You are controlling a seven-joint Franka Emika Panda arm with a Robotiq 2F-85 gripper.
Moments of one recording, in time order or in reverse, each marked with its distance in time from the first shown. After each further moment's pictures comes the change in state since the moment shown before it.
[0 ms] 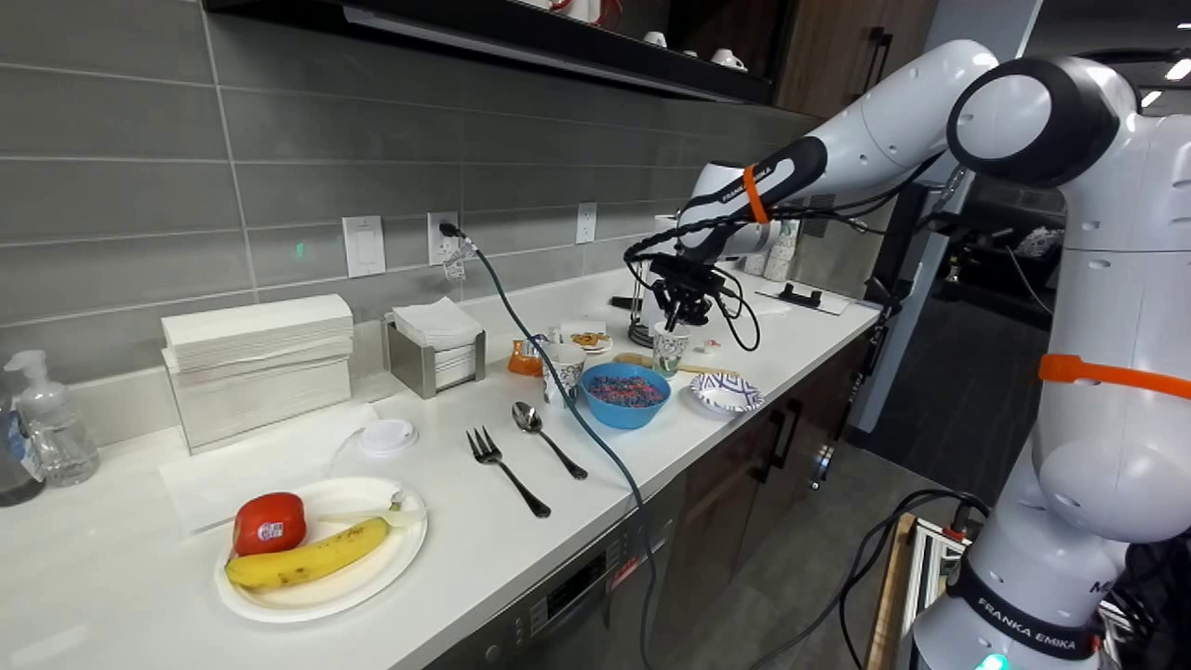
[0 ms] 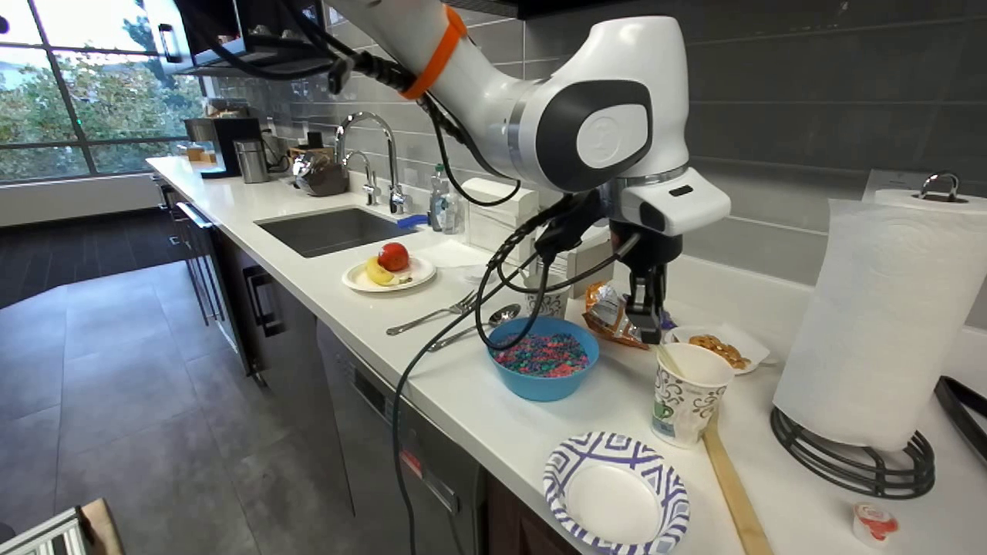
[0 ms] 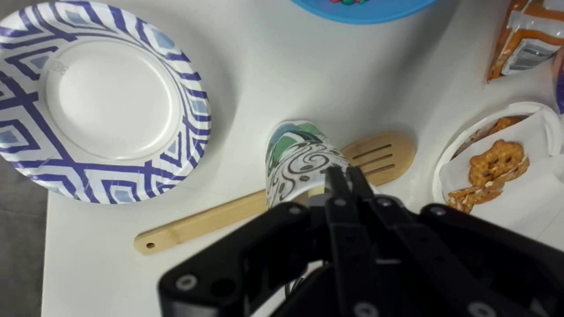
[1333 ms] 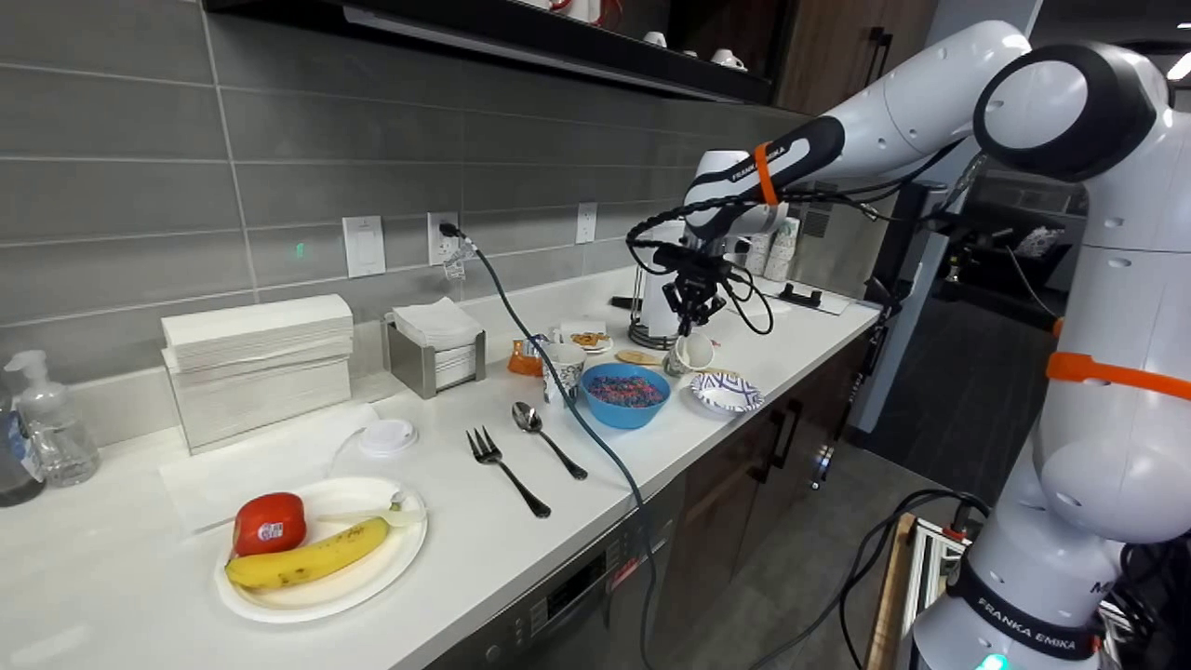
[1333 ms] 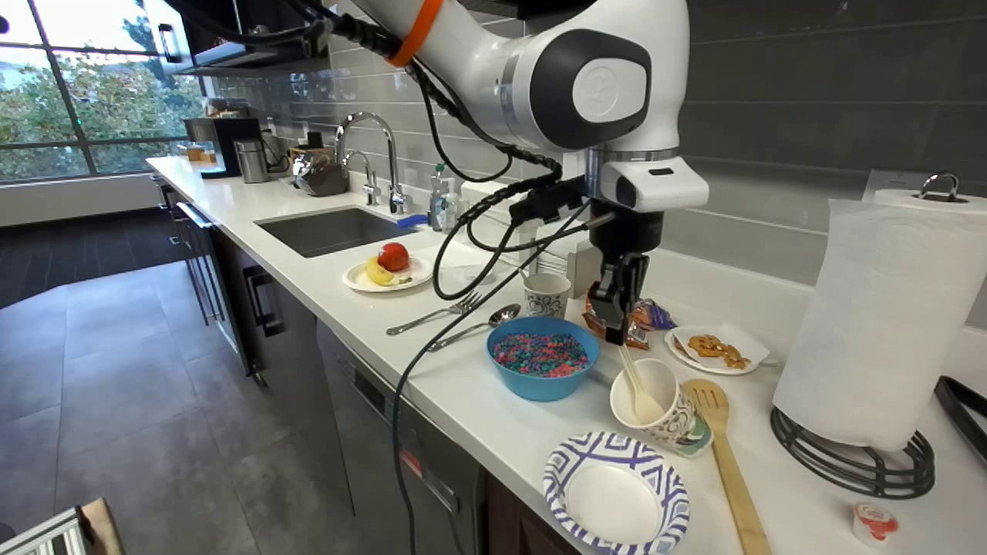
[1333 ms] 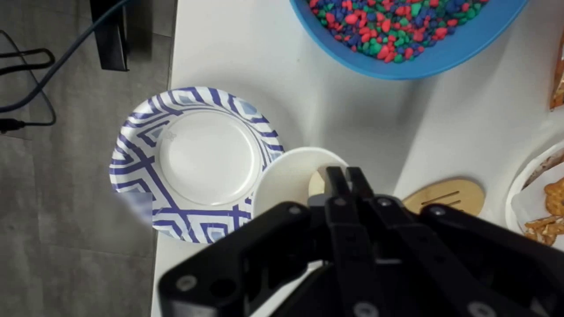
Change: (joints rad) arm 0.011 -0.065 -0.002 0.011 -0.009 -0.262 0.134
